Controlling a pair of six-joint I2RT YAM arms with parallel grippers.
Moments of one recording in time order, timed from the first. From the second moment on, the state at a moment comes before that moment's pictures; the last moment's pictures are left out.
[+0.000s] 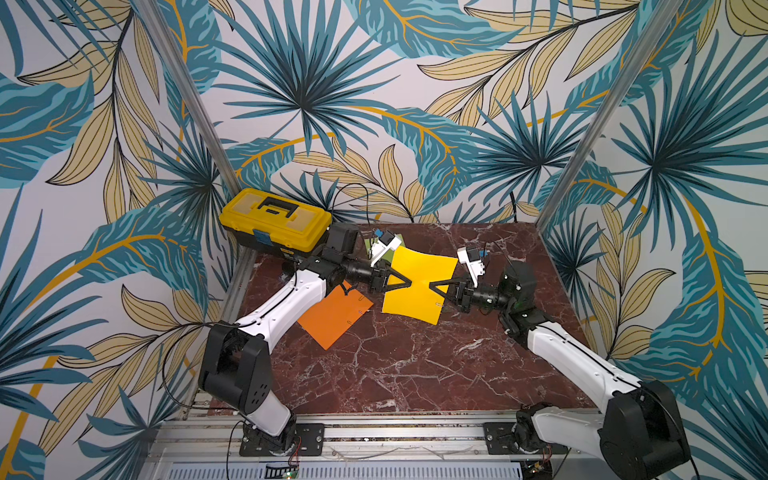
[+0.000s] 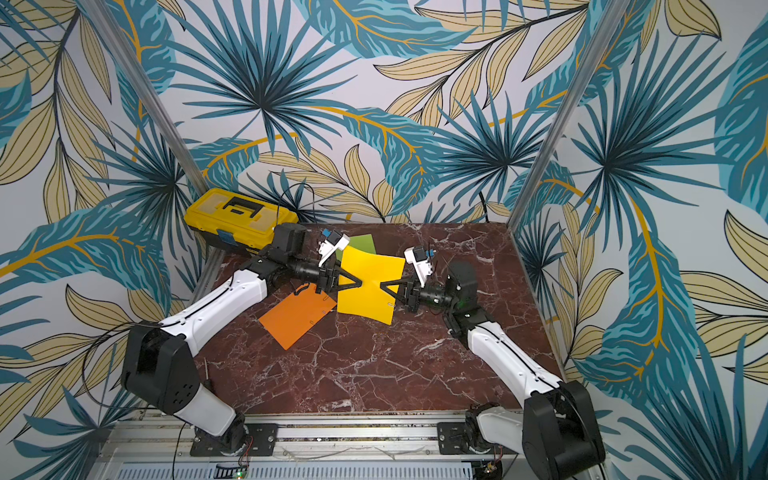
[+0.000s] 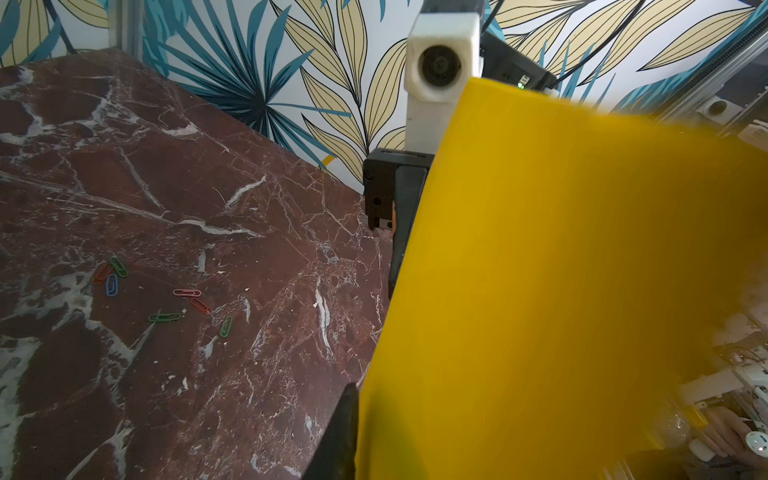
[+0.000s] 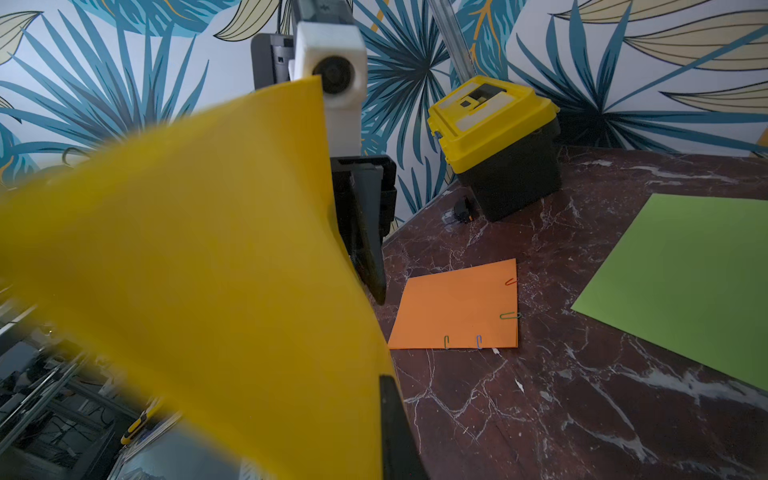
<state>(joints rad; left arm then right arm) -0.40 1.60 1.30 -0.30 1.19 -0.02 0.27 1.21 0.75 0.35 -0.95 0.42</state>
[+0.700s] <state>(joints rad) -0.39 1.60 1.30 -0.25 1.19 -0.07 0.25 1.20 0.78 0.32 -0.92 0.40</state>
